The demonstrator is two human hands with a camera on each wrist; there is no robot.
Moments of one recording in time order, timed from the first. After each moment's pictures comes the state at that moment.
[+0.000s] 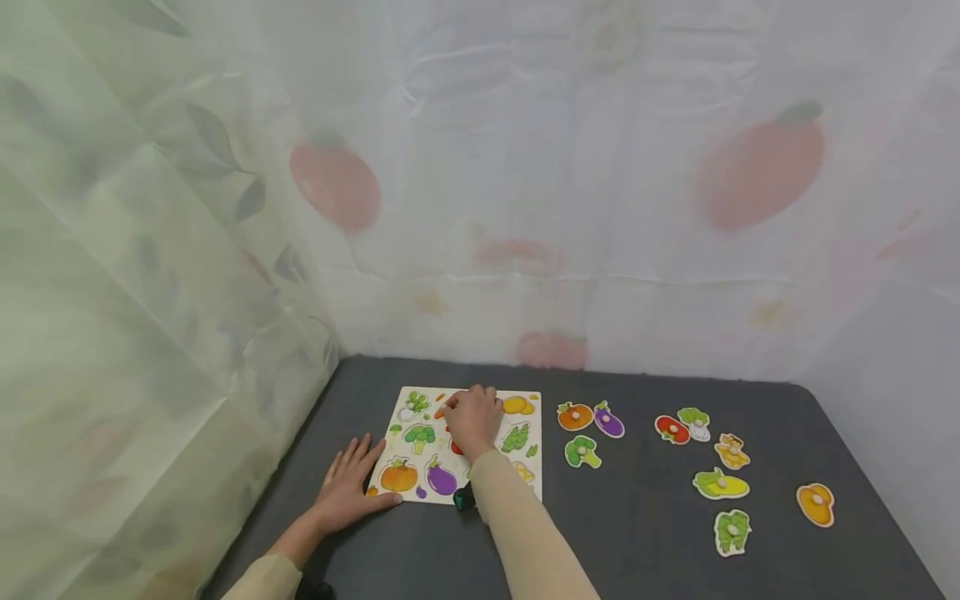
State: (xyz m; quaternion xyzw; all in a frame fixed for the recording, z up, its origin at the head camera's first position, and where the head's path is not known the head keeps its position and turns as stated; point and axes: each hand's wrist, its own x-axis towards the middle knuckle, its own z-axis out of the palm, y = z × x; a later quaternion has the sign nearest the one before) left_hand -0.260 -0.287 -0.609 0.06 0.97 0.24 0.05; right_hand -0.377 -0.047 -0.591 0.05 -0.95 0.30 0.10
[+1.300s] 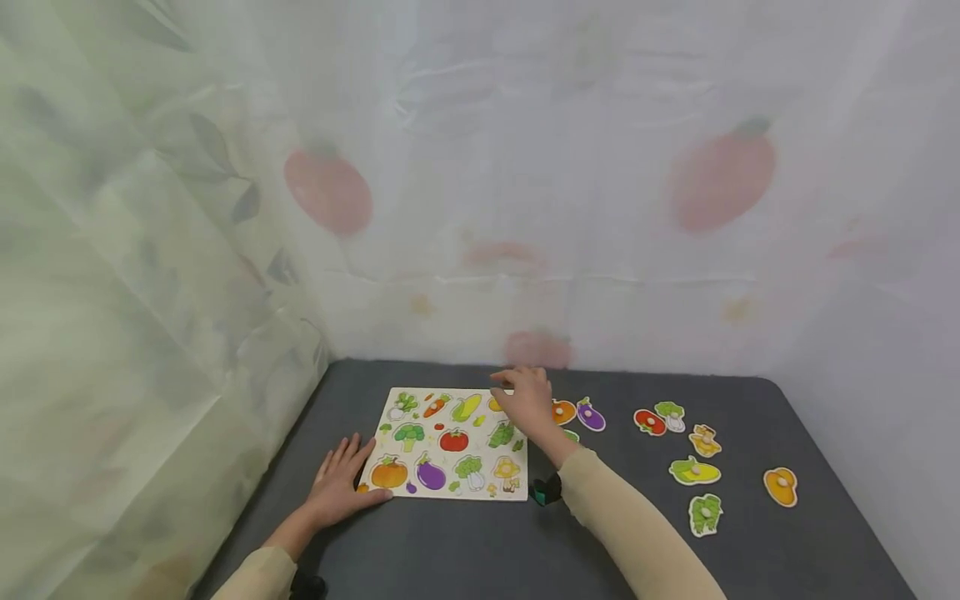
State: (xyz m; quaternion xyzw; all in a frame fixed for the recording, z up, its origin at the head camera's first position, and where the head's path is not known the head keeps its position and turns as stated) left_hand -0.284 -0.289 -0.614 0.08 0.96 0.26 0.02; right_hand -0.377 0.086 -0.528 0.13 -0.91 0.38 0.12
